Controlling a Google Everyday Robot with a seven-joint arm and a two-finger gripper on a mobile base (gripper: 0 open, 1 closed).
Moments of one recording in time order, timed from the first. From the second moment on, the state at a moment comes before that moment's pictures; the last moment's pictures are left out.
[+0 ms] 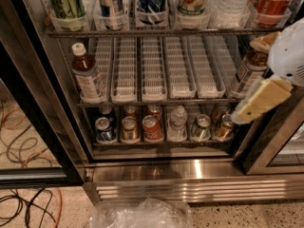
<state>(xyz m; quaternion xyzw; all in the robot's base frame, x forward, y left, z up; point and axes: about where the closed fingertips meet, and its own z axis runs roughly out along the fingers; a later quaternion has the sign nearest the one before) 0.464 -0.191 0.967 -0.56 0.77 -0.01 0.31</state>
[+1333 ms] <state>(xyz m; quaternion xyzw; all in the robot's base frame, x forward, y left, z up) 0.542 -0.155 0.960 -0.48 0.74 -0.02 0.47</state>
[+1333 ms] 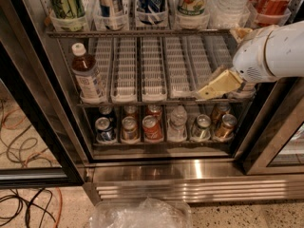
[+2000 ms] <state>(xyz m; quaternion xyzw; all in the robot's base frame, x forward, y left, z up) 0.540 -0.152 0.956 -0.45 0.74 0.01 0.49</state>
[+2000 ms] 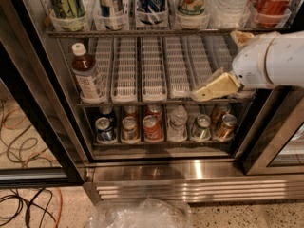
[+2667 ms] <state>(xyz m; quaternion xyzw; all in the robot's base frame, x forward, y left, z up) 0.520 -0.160 0.833 -0.35 0.76 0.06 0.54</state>
